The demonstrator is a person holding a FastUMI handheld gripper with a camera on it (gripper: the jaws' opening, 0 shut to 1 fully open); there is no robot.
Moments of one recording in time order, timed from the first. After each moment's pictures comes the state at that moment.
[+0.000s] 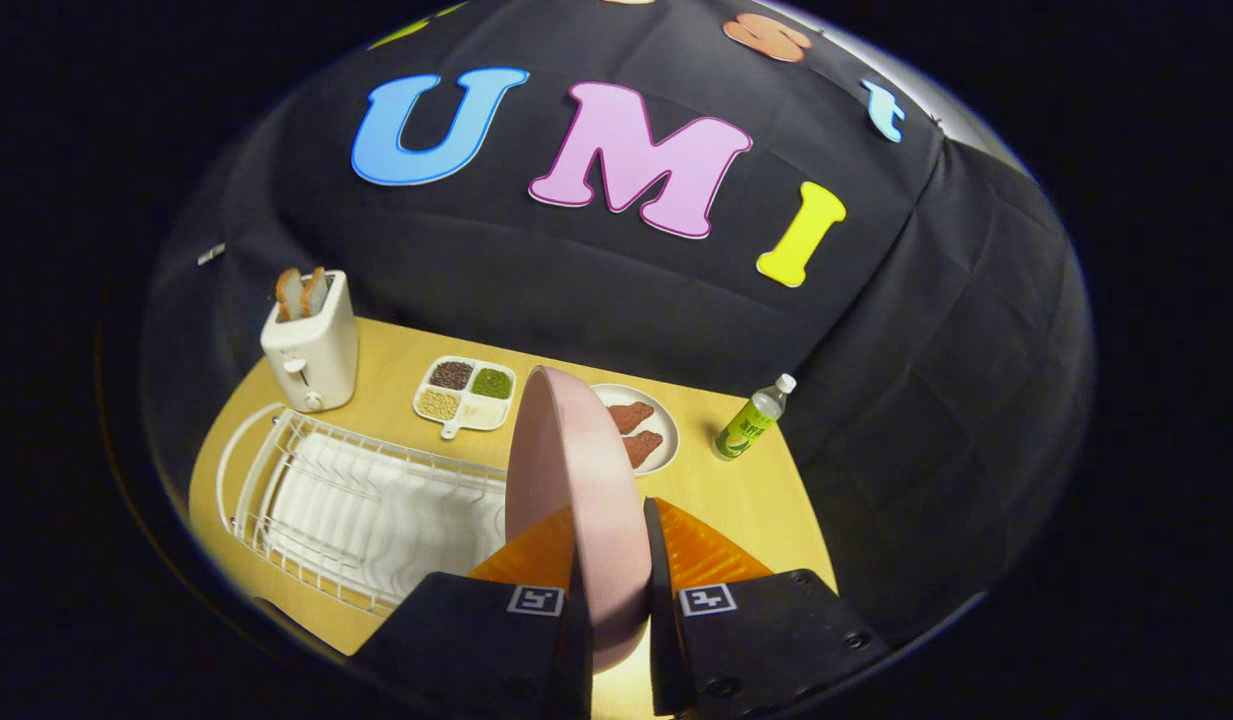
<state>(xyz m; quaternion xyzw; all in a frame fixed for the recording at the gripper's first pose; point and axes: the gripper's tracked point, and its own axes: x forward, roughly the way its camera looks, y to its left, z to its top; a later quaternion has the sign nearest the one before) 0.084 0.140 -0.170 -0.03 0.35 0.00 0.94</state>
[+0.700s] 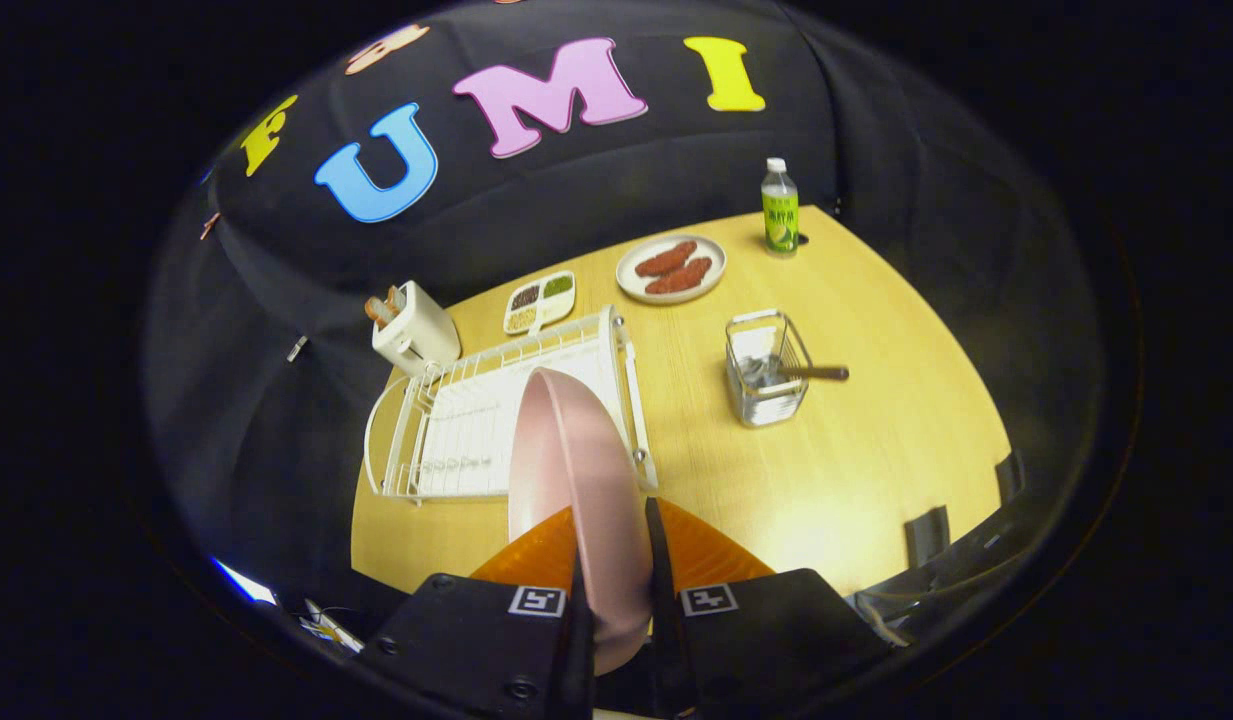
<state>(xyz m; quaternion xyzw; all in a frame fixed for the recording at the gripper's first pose) -0.112 0.124 -0.254 0.25 0.48 0.09 0.84</state>
